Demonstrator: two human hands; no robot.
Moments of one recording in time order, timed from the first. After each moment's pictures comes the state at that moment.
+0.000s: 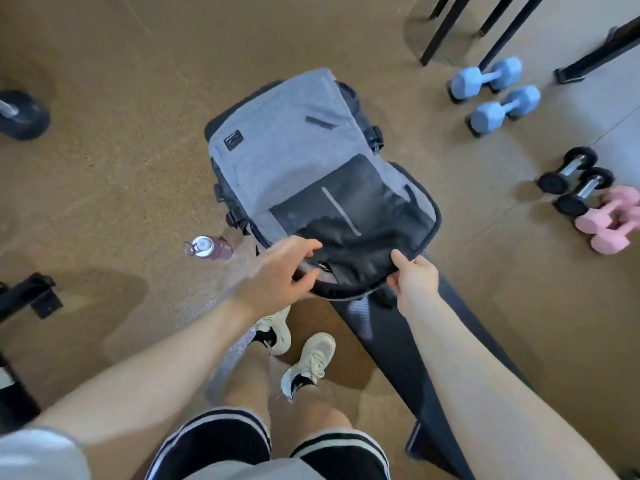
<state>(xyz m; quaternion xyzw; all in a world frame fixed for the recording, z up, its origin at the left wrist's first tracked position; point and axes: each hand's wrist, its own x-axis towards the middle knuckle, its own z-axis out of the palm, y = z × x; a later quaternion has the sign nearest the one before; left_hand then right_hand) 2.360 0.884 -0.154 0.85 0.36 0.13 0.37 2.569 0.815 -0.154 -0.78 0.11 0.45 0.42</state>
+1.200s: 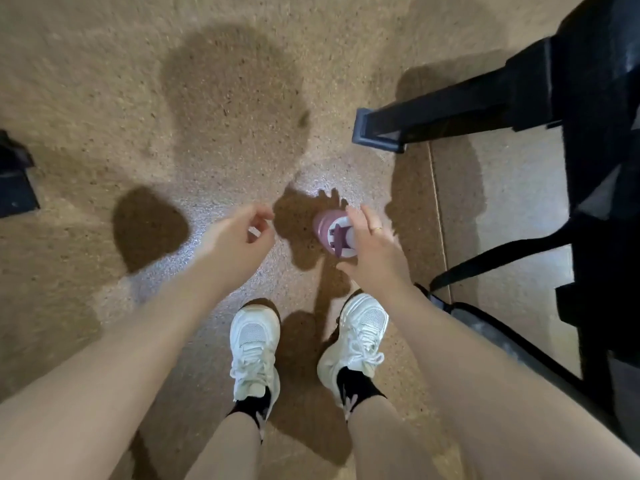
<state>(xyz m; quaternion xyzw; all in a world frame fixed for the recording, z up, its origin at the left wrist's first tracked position) 2.015 1.019 -0.502 0.46 0.72 0.07 0.51 2.224 1.011 -0.544 -0.64 -0.68 0.33 -0.16</state>
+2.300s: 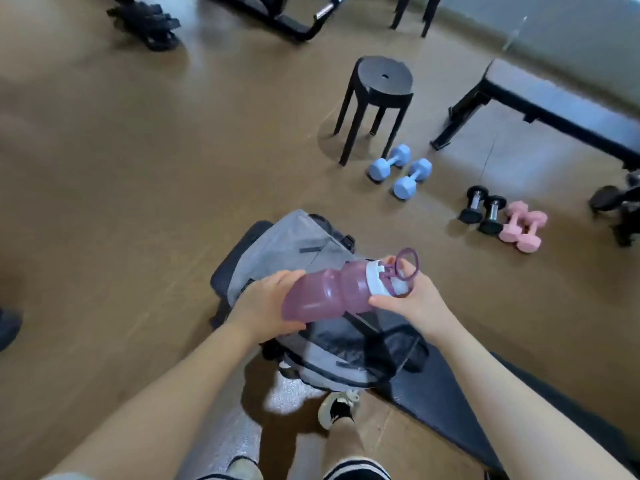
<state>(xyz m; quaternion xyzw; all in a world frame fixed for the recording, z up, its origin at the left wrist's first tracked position) 2.317 1.076 -0.061 0.92 0.24 -0.01 0.32 2.508 0.906 -0.003 -0.76 -0.25 0.40 0.44</state>
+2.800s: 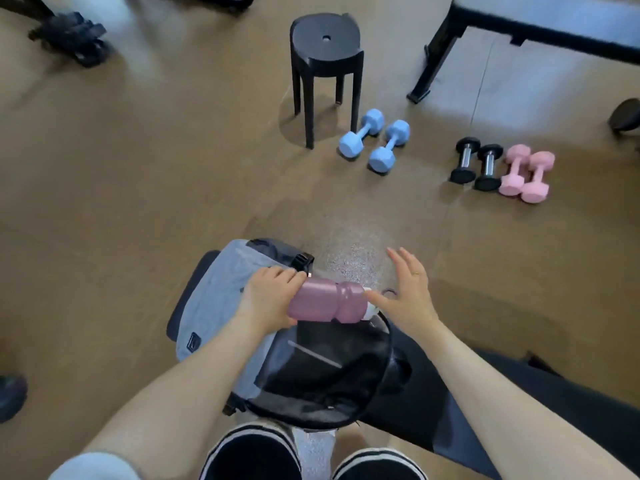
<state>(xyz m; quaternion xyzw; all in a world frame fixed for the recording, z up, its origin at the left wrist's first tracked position) 2.529 1.076 -0.079 0.98 0.09 -0.14 0.06 2.673 0.880 -0.072 -0.88 -0.24 0.28 0.31</state>
